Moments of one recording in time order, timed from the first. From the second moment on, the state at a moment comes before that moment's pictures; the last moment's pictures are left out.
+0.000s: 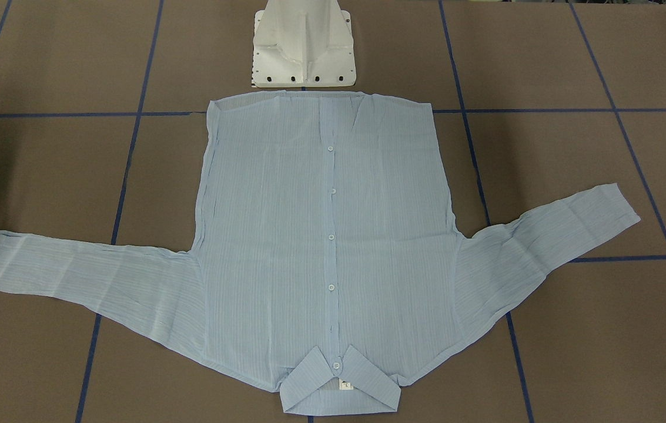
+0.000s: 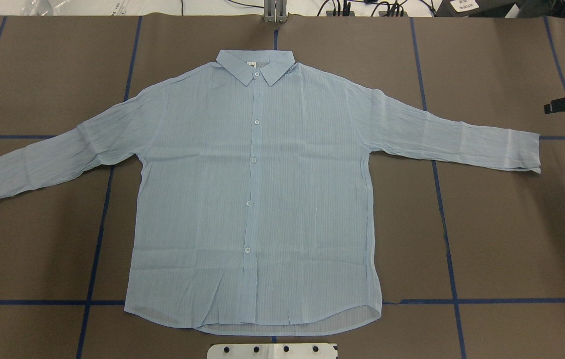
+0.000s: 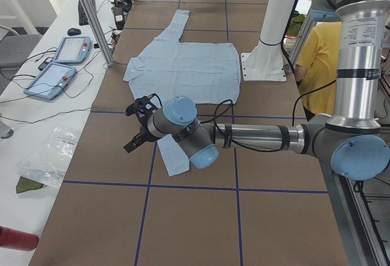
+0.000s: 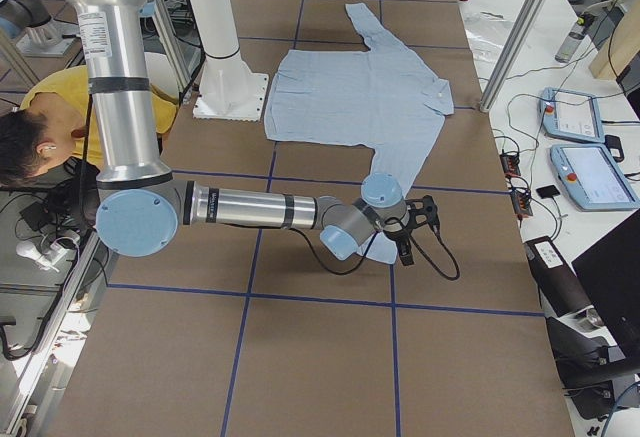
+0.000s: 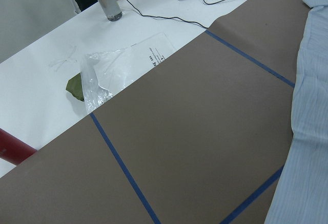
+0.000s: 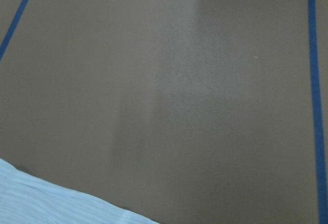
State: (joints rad) left arm -1.57 -1.55 -1.60 -2.48 -2.31 -0.02; right arm 1.24 -1.45 1.31 -0.67 2.16 0.59
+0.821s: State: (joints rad) left arm -1.57 -1.55 -1.60 -2.48 -2.31 -0.02; right arm 1.15 -1.44 1.21 -0.61 2.11 0.61
